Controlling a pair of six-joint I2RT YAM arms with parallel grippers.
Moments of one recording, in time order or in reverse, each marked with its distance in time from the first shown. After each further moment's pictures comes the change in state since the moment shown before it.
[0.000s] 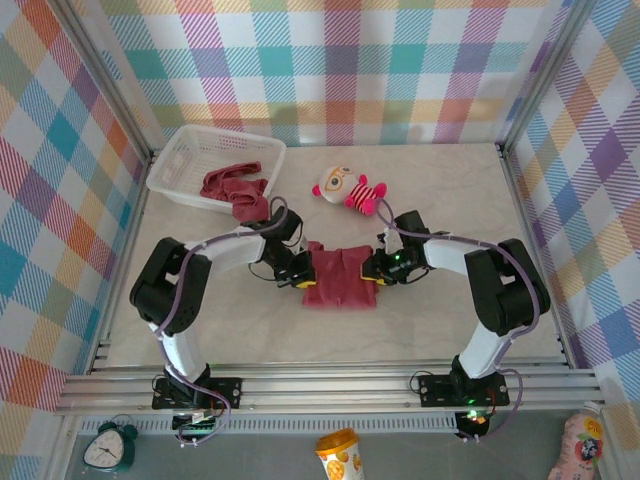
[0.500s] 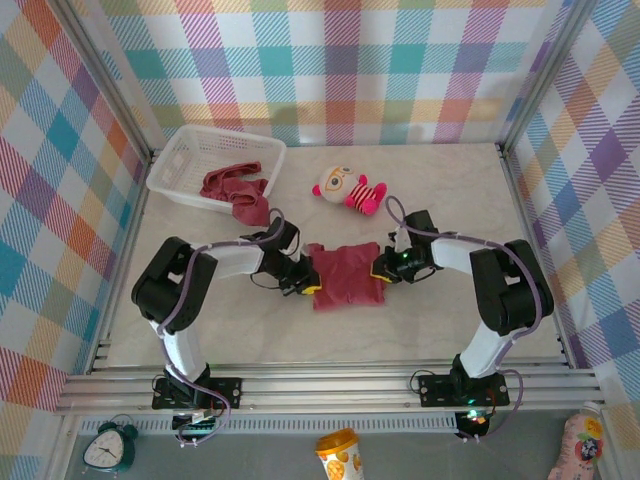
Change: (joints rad) left arm 0.009 0.054 -0.116 0.258 0.130 -0.102; right arm -0.083 -0.010 -0.018 -0.005 0.033 0.031
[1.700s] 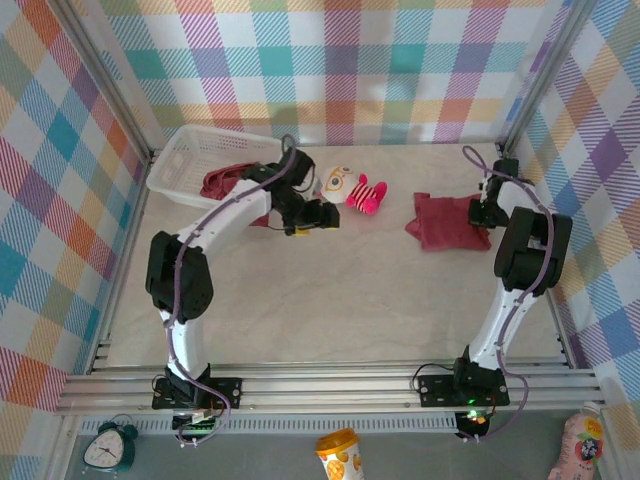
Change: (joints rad) left arm 0.022 0.076 0.774 -0.694 -0.298 0.320; right arm -0.529 0.364 0.702 -0.347 0.658 -0.603
